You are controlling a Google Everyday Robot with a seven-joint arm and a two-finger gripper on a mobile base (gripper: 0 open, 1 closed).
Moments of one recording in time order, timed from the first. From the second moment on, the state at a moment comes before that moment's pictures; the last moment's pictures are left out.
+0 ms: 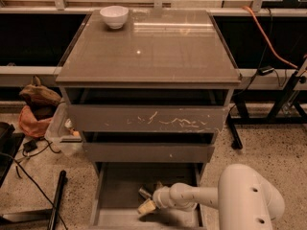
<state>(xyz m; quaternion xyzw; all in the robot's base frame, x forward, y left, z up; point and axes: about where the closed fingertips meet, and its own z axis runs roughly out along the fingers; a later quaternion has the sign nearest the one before) 0.564 0.007 0.145 -0.39 0.84 0.22 0.30</state>
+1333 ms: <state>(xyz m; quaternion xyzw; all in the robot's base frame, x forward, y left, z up) 0.560 0.011 0.139 -0.39 0.84 0.22 0.29</state>
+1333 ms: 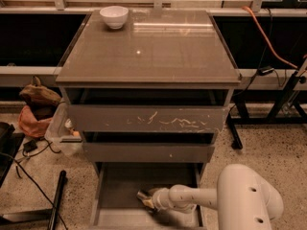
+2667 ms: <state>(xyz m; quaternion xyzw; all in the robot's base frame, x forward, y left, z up) 0.580 -0.044 0.355 -0.37 0.80 0.15 0.44</state>
